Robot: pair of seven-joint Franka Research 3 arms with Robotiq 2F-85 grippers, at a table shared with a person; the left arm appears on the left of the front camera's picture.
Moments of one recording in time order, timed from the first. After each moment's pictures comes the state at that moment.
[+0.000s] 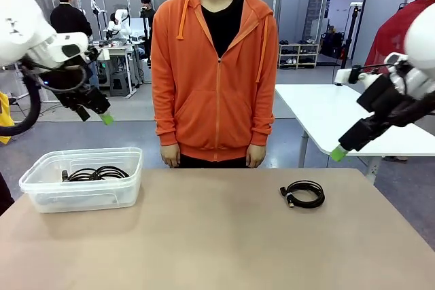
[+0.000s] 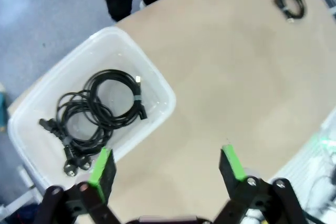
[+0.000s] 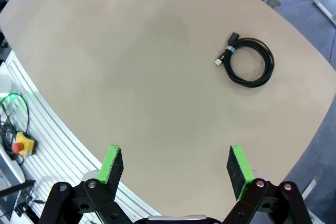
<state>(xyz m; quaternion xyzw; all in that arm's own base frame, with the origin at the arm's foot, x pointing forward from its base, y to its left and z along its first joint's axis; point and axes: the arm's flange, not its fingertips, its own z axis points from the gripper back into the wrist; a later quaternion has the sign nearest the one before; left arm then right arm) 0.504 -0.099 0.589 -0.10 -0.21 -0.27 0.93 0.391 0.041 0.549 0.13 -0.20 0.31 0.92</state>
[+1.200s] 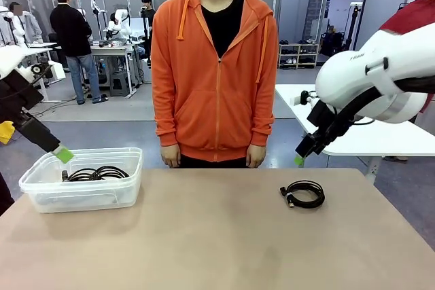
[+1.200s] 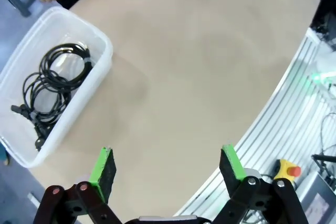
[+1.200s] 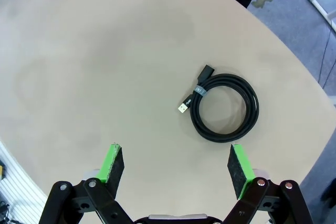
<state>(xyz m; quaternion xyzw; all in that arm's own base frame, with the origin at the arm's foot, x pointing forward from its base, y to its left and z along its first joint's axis) 0.350 -0.070 0.577 -0.12 -0.23 -0.39 0.88 0.524 0.081 0.461 0.09 -0.19 0.32 0.92</state>
